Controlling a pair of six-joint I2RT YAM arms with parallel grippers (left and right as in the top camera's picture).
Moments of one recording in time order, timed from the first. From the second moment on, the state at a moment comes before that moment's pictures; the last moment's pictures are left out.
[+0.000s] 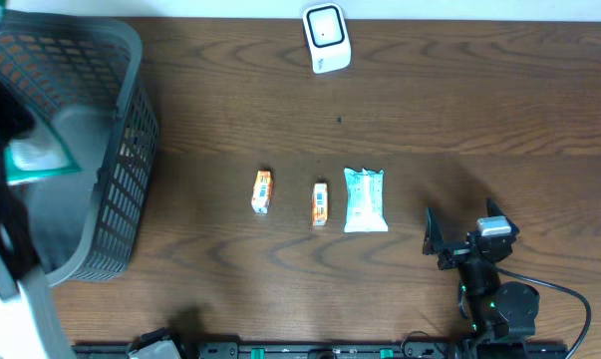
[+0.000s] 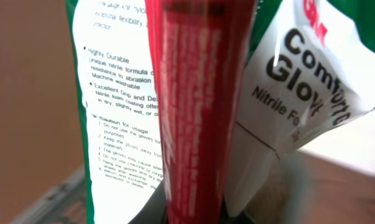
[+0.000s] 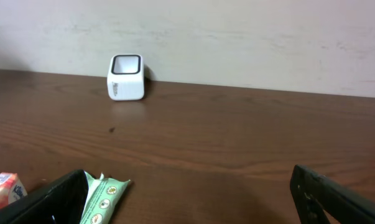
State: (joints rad) left arm 0.39 1.16 1.70 -0.84 -0.04 -0.03; right arm 0.04 0.01 0.01 -0.06 -0.10 -0.01
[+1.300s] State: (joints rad) left arm -0.32 1.83 1.66 -1.22 -0.16 -0.33; right arm 0.04 0.01 0.01 -0.06 -0.10 -0.01
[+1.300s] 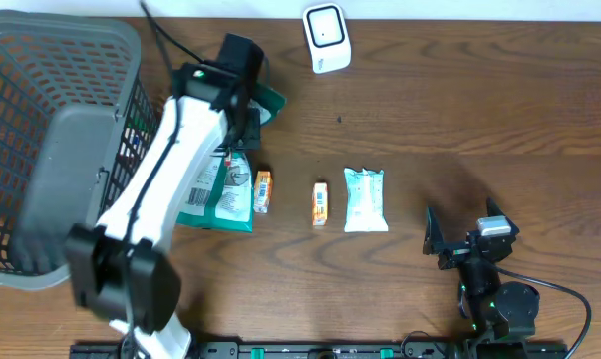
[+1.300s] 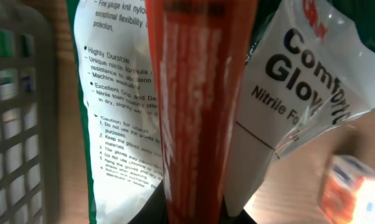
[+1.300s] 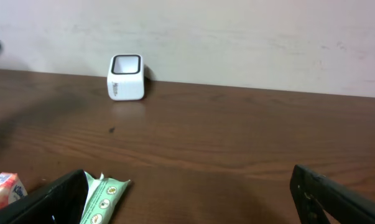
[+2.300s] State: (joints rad) left arm -0.26 2.07 1.66 -1.15 -0.22 -0.33; right arm 0.04 0.01 0.01 -0.06 -0.10 -0.01
